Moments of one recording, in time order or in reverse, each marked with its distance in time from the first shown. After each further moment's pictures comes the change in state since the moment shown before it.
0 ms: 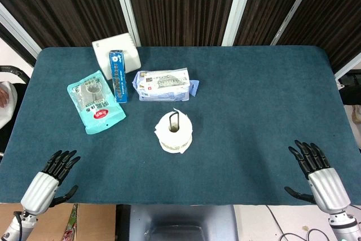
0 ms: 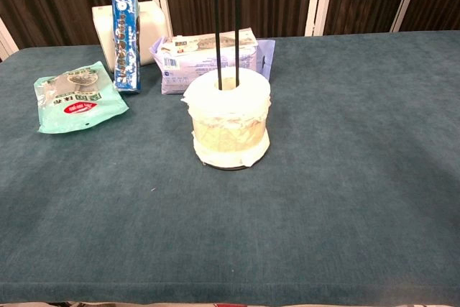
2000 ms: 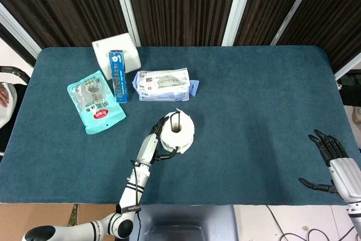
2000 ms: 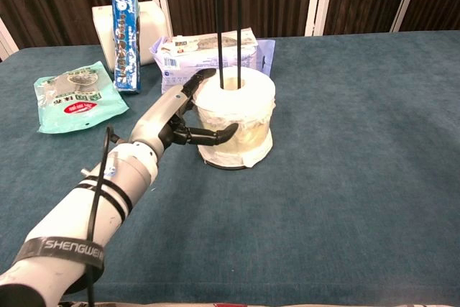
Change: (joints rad) left arm -0.474 -0.780 -0.462 0.068 -0.569 -0.530 -0.055; right arm 0.042 0.145 0.020 -0.043 0.131 -0.102 0.302
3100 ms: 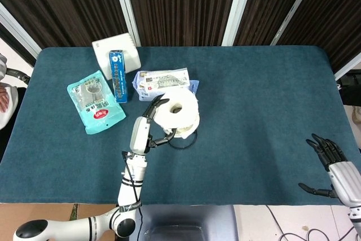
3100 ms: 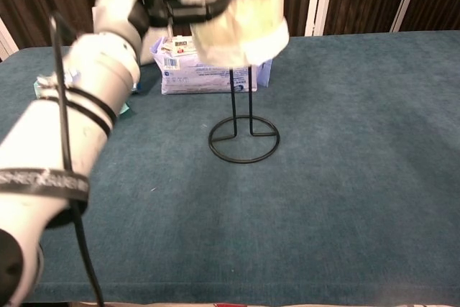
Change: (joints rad) left arm -0.048 0.093 -0.127 -0.308 0.126 0.251 0.175; right arm -0.013 0.010 -0.023 0.023 -0.060 0.018 0.013
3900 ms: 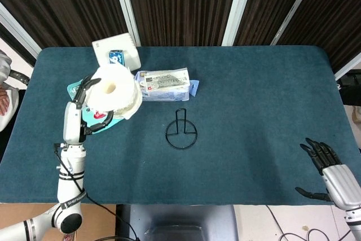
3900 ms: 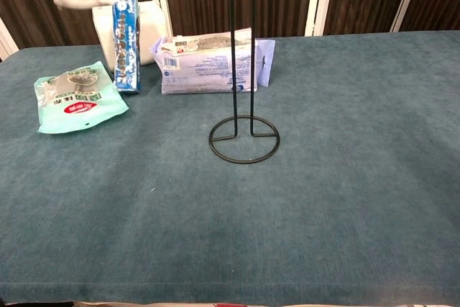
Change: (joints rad) left arm 0.209 0.476 0.012 -0.220 0.027 0.046 -0.112; right arm -0.001 -0.010 -0.019 -0.014 -0.028 -0.009 -0.073
